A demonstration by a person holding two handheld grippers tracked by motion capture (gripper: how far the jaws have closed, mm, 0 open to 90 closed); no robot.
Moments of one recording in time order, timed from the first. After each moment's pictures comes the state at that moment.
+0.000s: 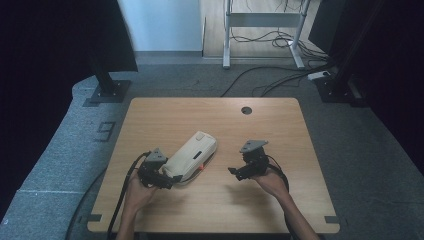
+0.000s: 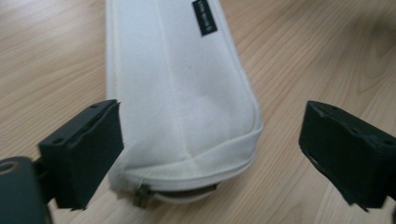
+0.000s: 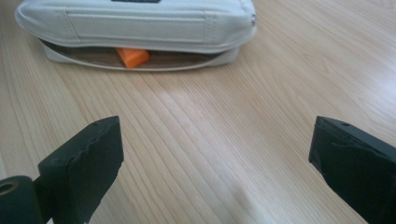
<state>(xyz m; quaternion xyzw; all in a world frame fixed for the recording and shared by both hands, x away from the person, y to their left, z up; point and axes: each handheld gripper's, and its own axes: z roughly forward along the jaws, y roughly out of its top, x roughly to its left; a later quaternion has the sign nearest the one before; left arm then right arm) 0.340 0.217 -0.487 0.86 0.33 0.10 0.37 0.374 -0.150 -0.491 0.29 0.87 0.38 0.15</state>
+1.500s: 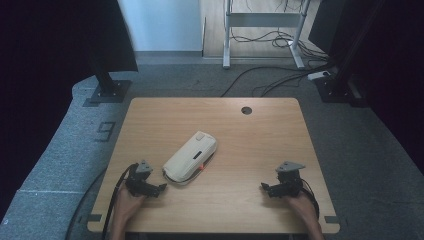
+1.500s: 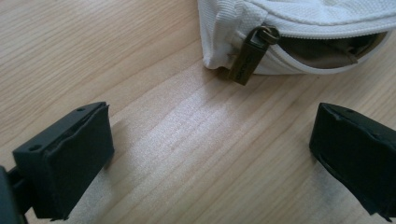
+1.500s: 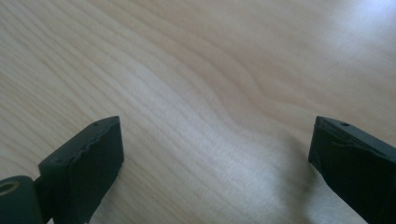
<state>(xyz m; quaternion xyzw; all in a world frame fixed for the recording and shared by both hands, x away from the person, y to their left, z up) 0.335 0.267 -0.547 0.86 0.38 0.14 0.32 0.328 -0.254 -0.556 0.41 0.82 0.35 0.17</state>
